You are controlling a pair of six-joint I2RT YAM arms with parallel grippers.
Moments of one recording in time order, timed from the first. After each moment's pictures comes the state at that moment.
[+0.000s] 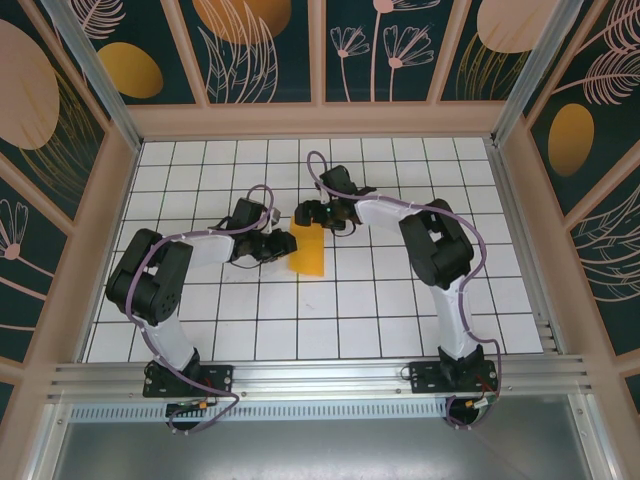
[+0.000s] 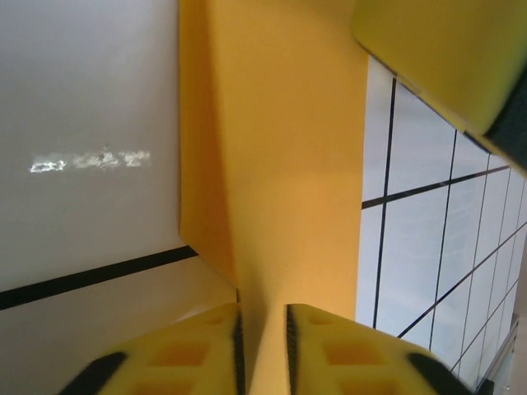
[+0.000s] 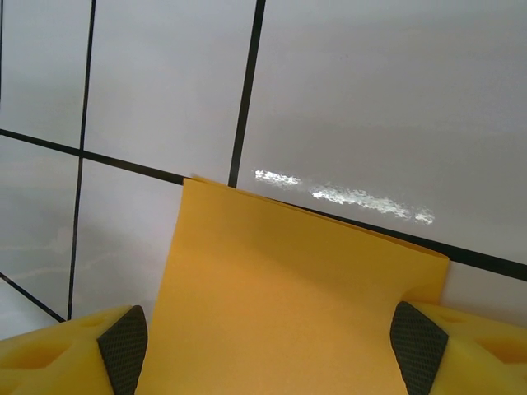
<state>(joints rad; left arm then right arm) -0.40 1.77 0.83 0.00 0.54 -0.72 0.61 2.13 1.46 -0.27 -0.31 0.54</state>
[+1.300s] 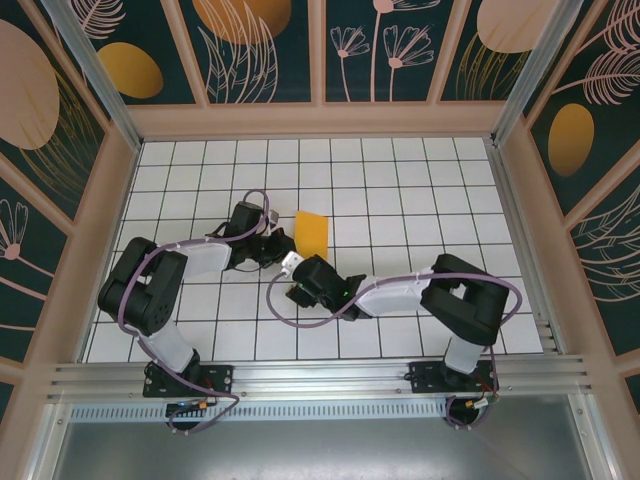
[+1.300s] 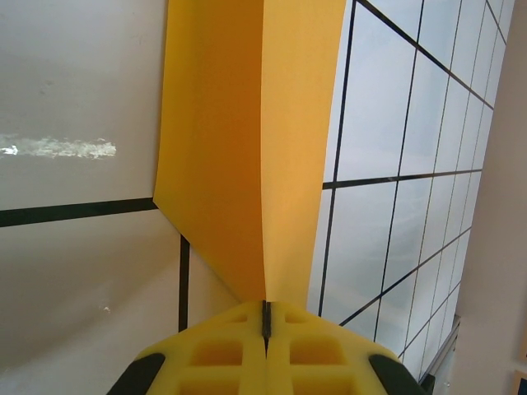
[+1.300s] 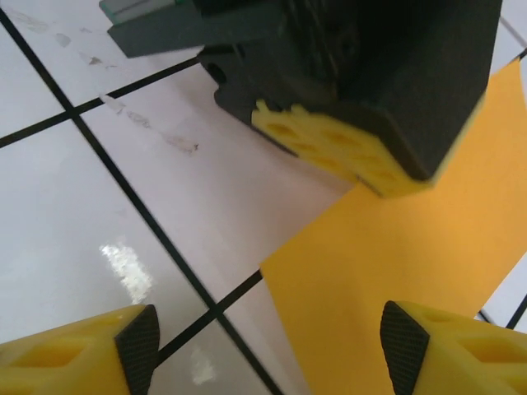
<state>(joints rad) -0.42 1.70 0.77 0.08 0.57 -0.86 1.14 1.76 0.84 0.16 0.37 -0.09</state>
